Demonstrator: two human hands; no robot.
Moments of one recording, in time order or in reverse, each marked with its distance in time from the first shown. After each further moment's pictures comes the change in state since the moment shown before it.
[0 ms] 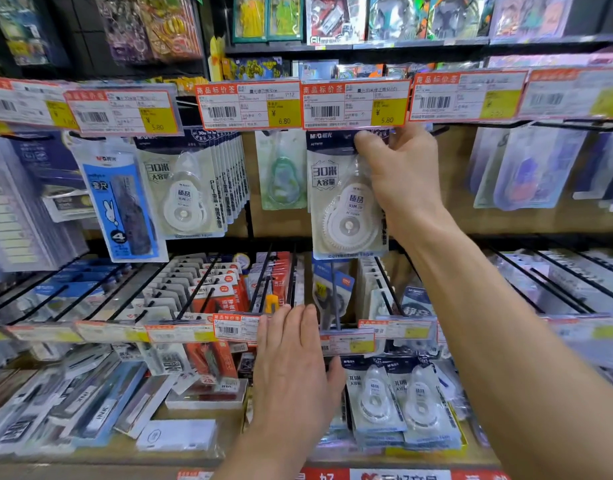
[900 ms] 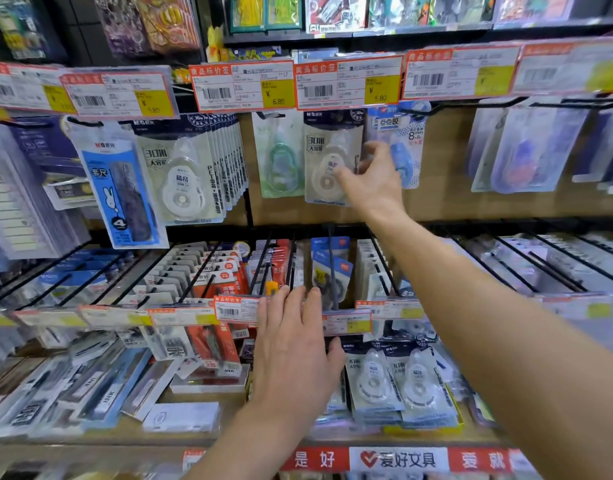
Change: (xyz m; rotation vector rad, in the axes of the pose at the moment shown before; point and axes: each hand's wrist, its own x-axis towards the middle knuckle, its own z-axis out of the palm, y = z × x) left_hand -0.001 0.003 -0.009 0.018 0.021 0.028; right_hand 0.009 0.065 0.009 -0.423 -0.045 0.127
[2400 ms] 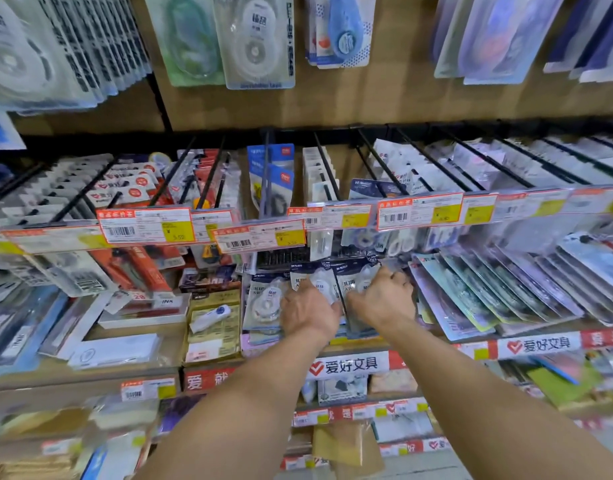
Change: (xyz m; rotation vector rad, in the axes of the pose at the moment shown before) left_hand 0.002 0.076 0.187 -0.286 -0.586 -0.482; right_hand -0.180 0.243 -0.043 -0.778 -0.361 0.660
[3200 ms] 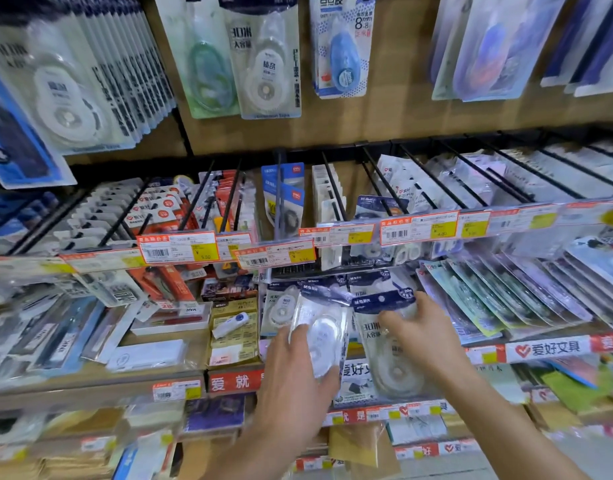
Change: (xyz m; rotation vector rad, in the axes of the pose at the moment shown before) left_hand -0.113 -0.066 -0.047 -0.137 0.079 0.291; right_hand -0.090 0.027 -0.061 0.553 -0.033 -0.044
